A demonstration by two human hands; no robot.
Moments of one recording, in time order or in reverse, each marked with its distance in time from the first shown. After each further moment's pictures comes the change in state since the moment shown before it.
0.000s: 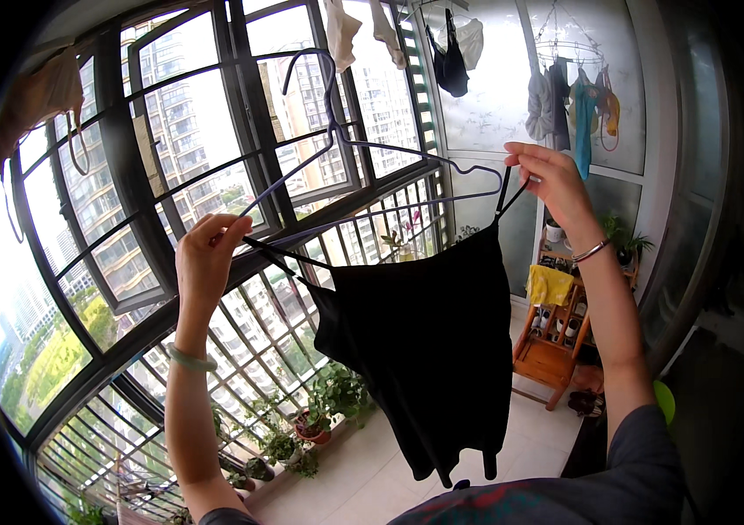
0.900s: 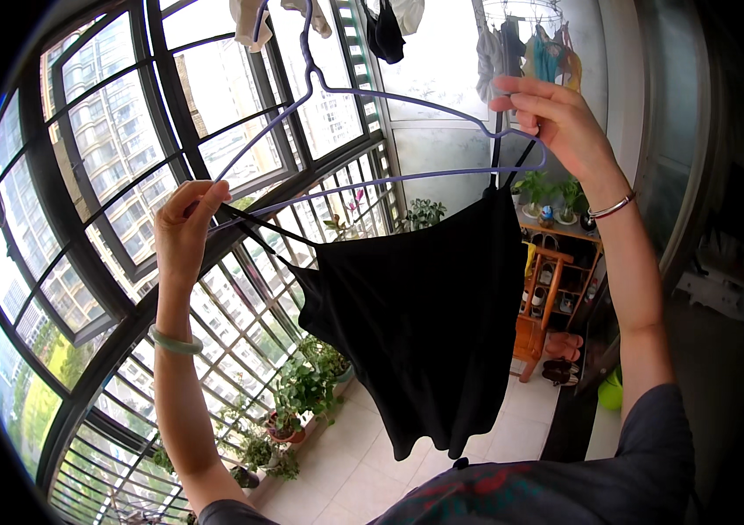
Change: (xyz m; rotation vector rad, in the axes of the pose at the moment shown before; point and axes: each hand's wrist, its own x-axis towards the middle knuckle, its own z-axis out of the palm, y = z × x) left_hand 0.052 0.008 0.140 -0.342 -0.072 0.090; right_hand 0.023 -0.030 -0.077 -0.100 -0.058 -0.071
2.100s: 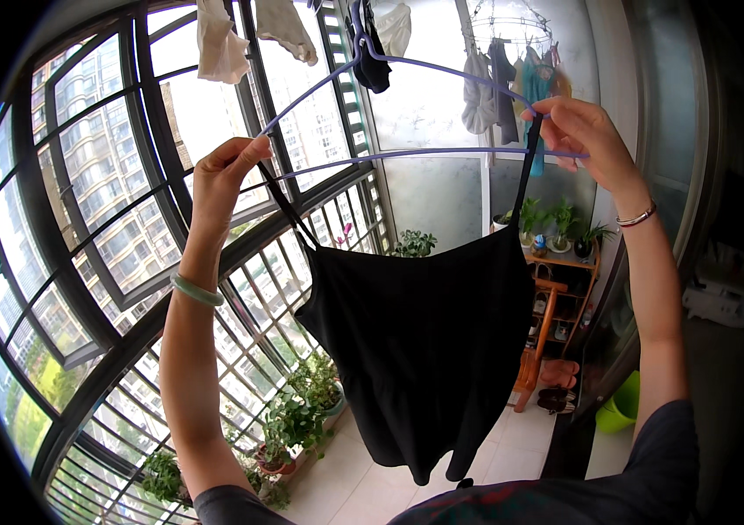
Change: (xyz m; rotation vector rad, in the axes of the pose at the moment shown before) left_hand 0.098 0.004 0.110 -0.358 -0.108 -0.019; right_hand 0.015 -0.009 -0.084 -0.262 -0.160 -0.111
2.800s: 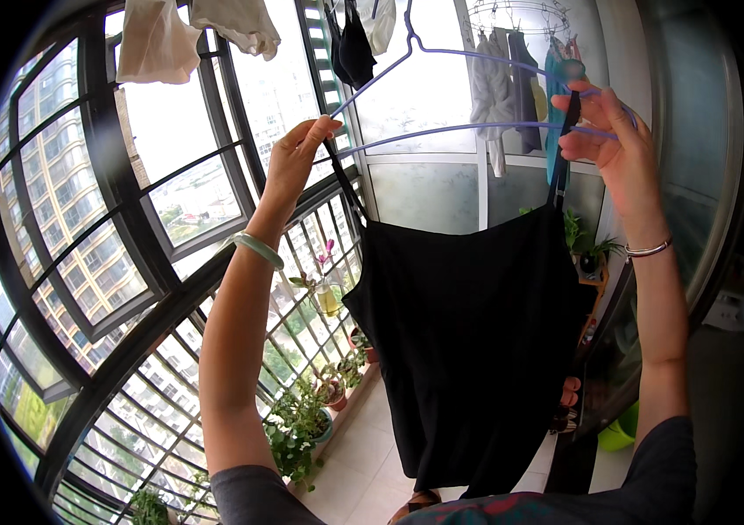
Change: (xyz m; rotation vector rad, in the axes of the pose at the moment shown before) left_hand 0.115 -0.164 0.151 -0.045 -0.122 0.003; right_hand 0.050 0.105 -0.015 0.113 0.393 -0.083
